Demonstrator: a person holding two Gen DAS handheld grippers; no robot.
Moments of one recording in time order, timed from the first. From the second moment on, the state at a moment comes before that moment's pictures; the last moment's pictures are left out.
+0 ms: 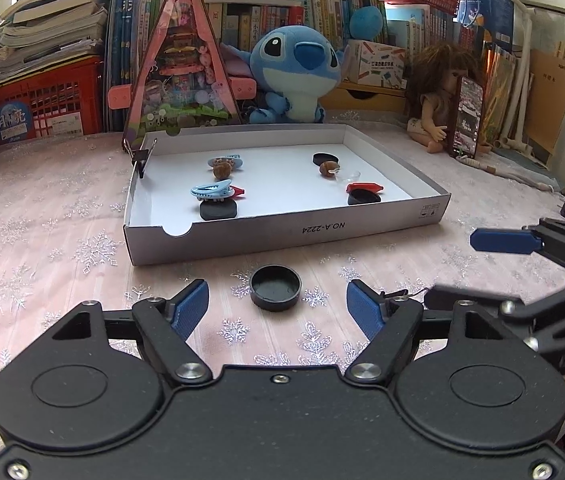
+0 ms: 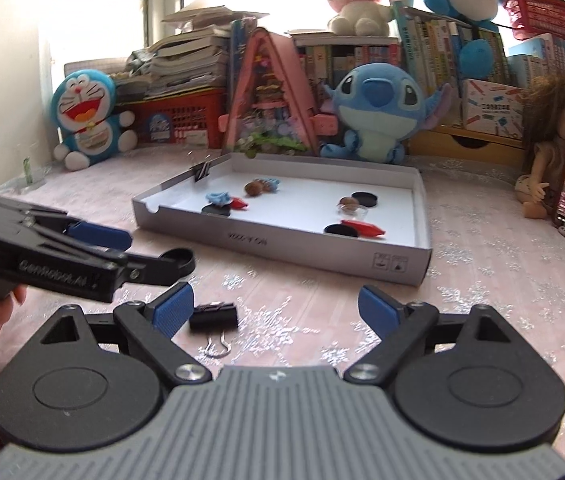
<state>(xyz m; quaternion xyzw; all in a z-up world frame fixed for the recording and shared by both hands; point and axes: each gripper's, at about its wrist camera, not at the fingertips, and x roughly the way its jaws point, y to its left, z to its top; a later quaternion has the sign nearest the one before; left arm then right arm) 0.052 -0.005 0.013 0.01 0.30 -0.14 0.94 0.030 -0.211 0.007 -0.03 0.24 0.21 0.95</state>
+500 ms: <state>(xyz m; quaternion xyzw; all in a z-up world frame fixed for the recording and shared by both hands) 0.071 -0.012 -0.006 -0.01 0.30 -0.12 0.94 0.034 -0.189 -0.010 -0.07 0.27 0.22 0.93</state>
